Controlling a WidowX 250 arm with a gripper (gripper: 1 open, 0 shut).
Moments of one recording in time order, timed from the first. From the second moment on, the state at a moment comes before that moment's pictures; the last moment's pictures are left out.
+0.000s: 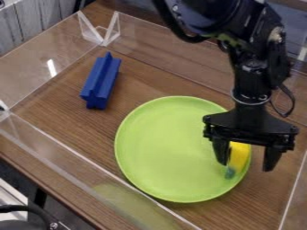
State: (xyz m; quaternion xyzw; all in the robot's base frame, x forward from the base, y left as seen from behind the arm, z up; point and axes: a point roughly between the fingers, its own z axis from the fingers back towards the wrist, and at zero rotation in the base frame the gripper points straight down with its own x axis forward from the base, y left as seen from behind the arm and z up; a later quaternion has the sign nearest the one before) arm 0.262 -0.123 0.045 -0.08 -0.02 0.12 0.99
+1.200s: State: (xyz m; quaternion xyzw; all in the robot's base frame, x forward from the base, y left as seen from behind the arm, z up) arm 0.270 -0.136 0.047 -0.10 -0.03 0.11 0.99
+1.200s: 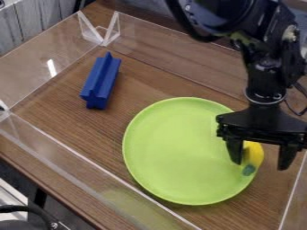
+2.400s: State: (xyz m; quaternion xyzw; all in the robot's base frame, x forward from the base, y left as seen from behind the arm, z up) arm 0.273 -0.143 0.031 -0.10 -0.02 0.10 0.99
